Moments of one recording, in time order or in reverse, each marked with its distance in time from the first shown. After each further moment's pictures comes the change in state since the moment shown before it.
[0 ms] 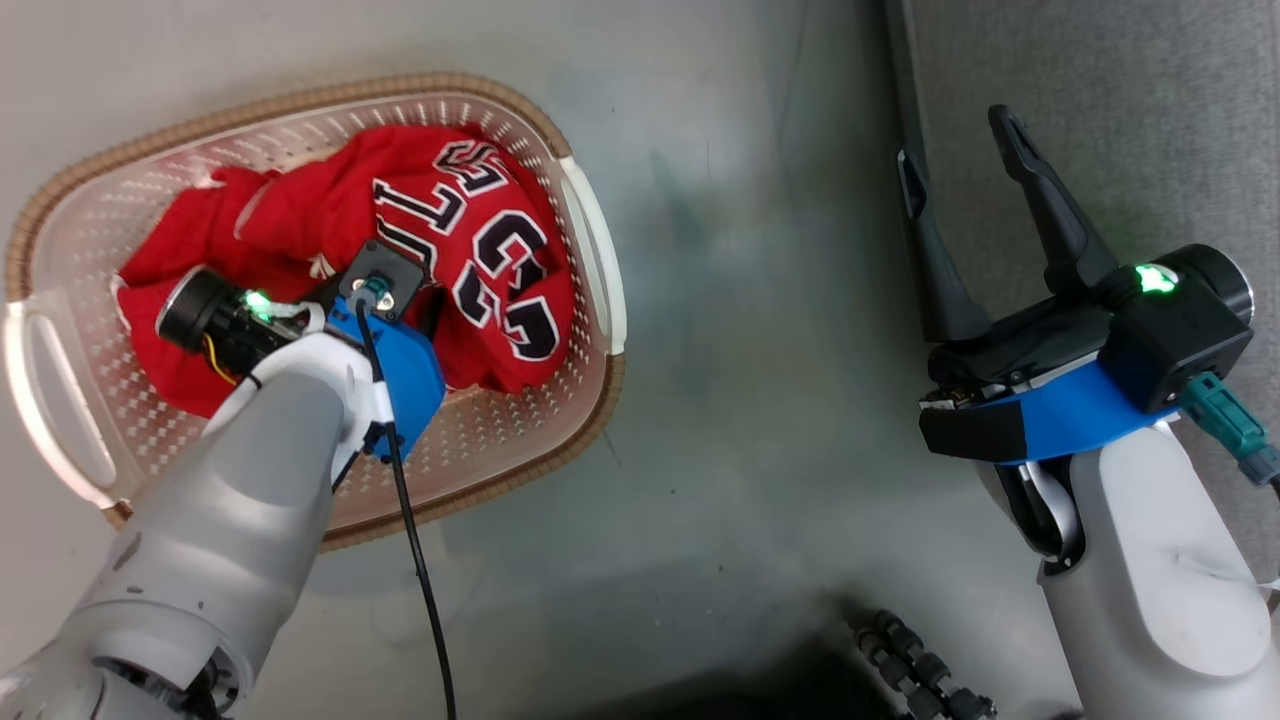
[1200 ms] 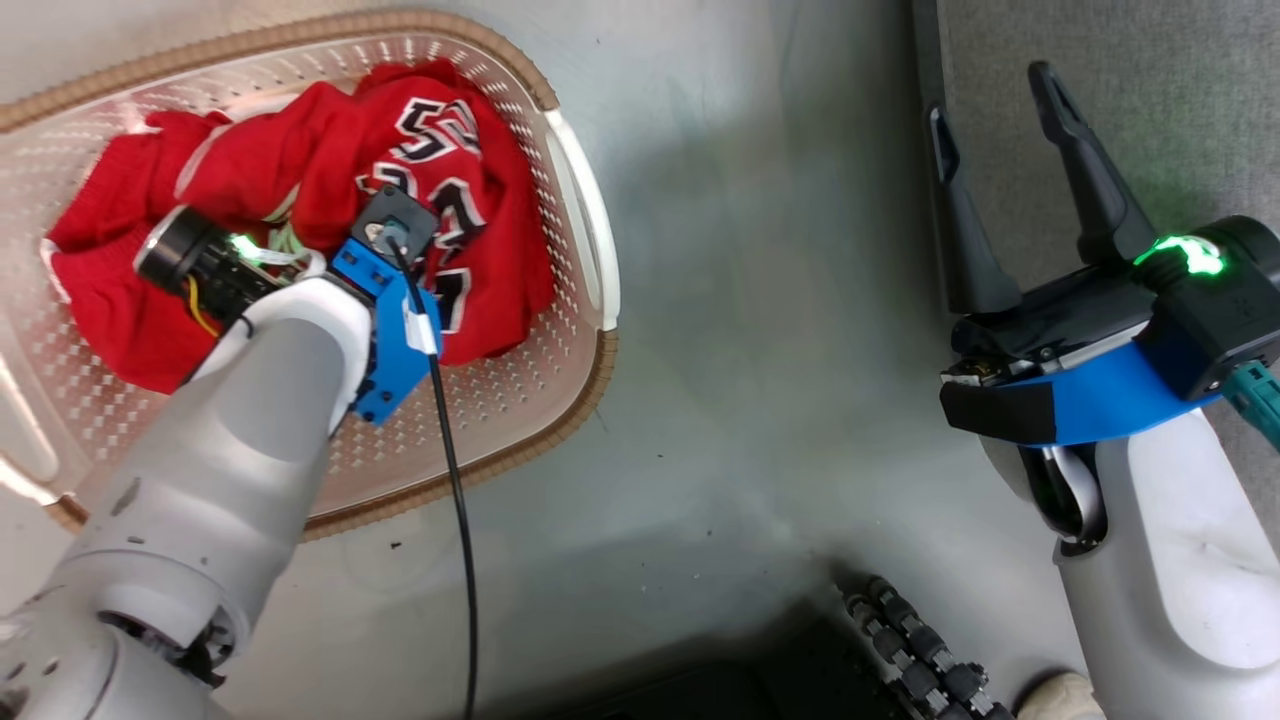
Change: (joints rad) left arm -0.104 -0.009 -0.119 0.041 0.008 0.041 0.158; right arm -0.019 0.005 -0.032 -0.049 -0.011 0.000 0.000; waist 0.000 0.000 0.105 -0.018
